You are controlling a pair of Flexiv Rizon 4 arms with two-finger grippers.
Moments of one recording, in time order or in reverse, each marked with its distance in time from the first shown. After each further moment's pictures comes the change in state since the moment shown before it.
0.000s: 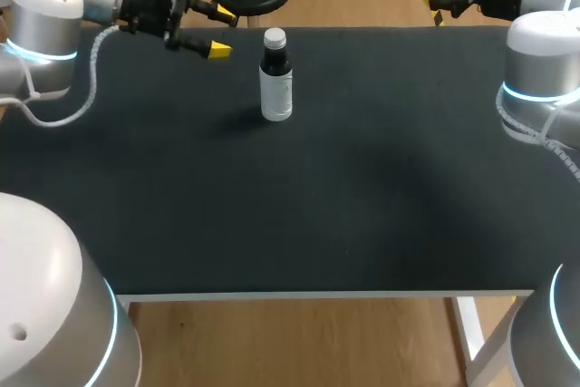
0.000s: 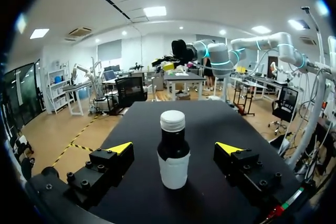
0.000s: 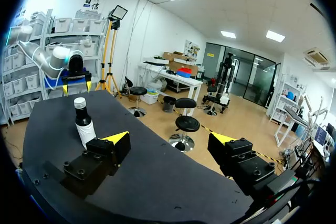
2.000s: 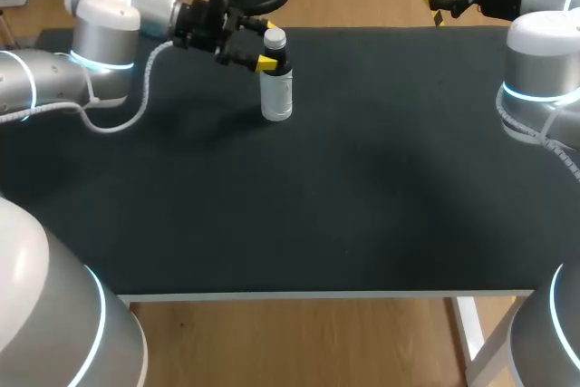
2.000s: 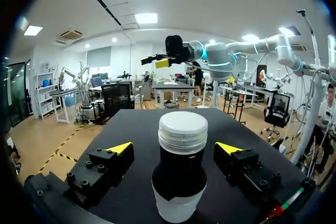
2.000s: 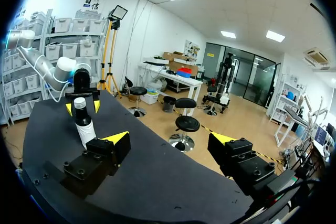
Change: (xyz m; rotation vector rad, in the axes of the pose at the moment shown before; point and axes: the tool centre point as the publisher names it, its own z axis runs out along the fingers) left arm -0.008 0.005 0.093 0.091 0.108 -0.003; right arm 0.000 0.000 0.000 0.000 0.000 0.000
